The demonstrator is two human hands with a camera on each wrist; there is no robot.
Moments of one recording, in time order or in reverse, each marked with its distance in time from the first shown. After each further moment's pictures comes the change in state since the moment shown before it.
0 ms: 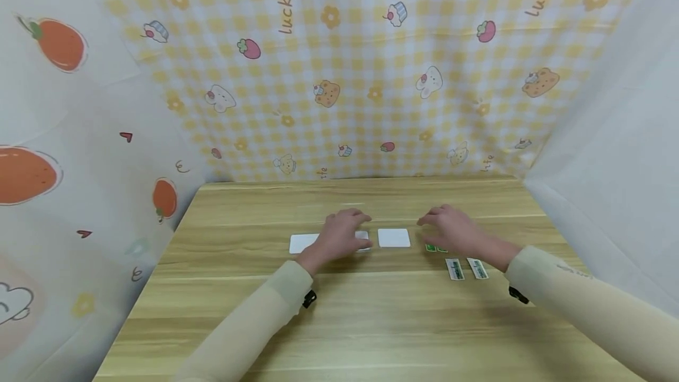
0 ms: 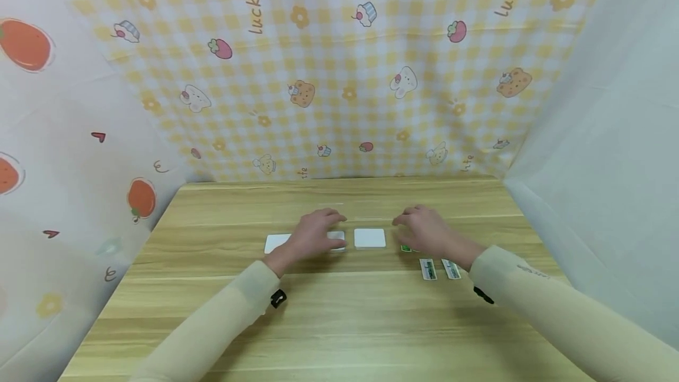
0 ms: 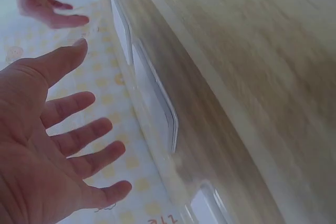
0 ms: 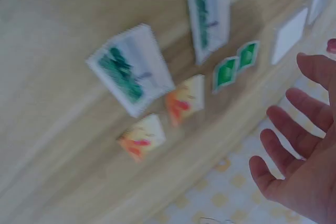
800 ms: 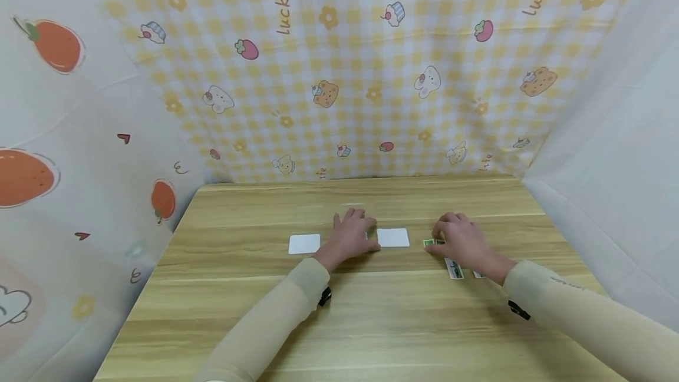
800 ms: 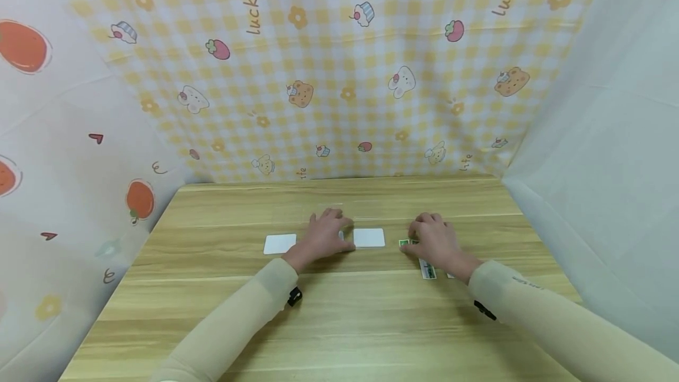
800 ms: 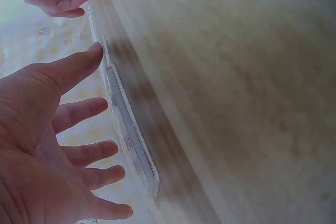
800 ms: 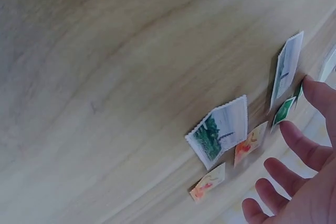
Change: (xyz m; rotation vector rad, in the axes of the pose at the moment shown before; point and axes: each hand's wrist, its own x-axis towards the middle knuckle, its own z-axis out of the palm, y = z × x) left_hand 0.023 0.008 0.029 0.040 -0.084 -0.100; right_hand -0.028 0.013 0.034 -0.044 0.027 0.323
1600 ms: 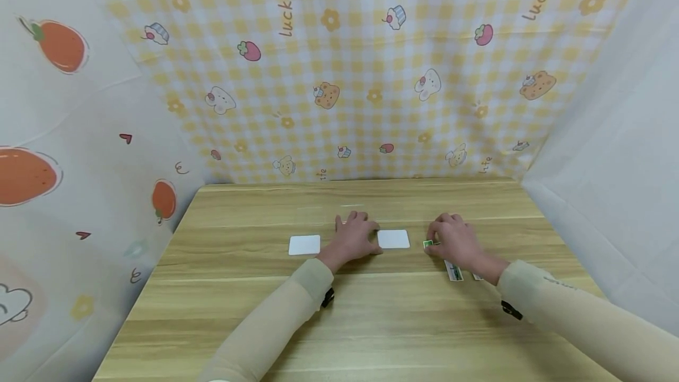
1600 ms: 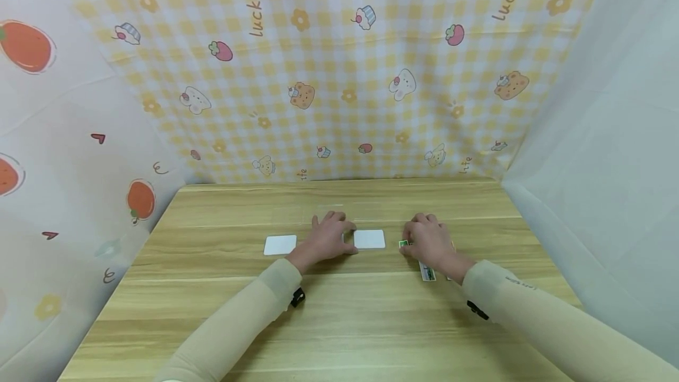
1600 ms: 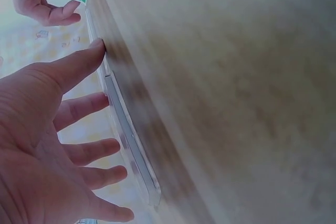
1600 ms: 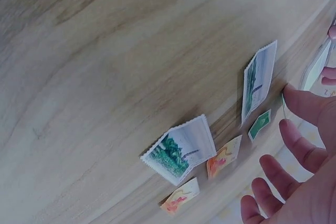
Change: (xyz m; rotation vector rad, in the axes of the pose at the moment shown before) left_hand -0.001 0.006 0.002 0.035 -0.012 0.012; right_hand 0.003 -0.012 -0.003 0.022 0.000 -0.007
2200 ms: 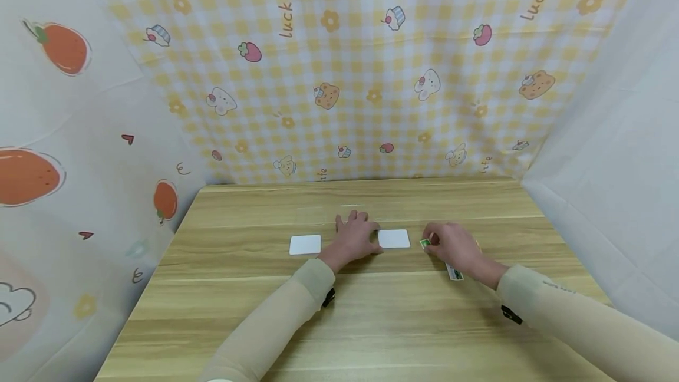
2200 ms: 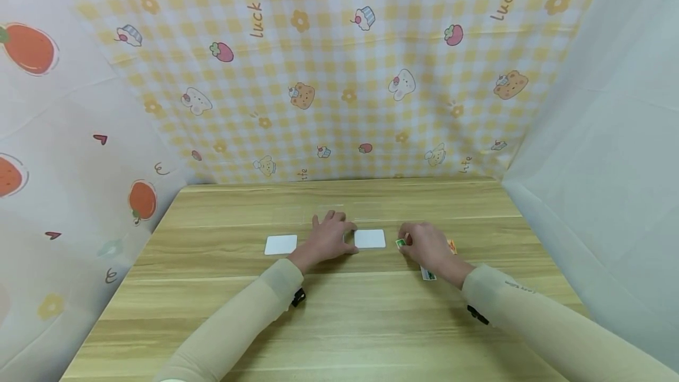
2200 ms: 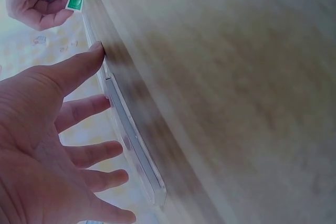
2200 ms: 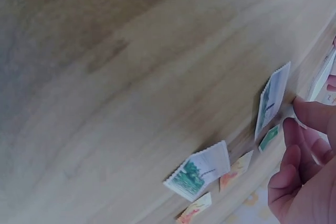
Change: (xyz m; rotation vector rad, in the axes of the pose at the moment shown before) left_hand 0.000 0.005 0.001 0.037 -0.003 -0.020; right_hand -0.001 -0.004 0.007 0.170 0.017 -0.017
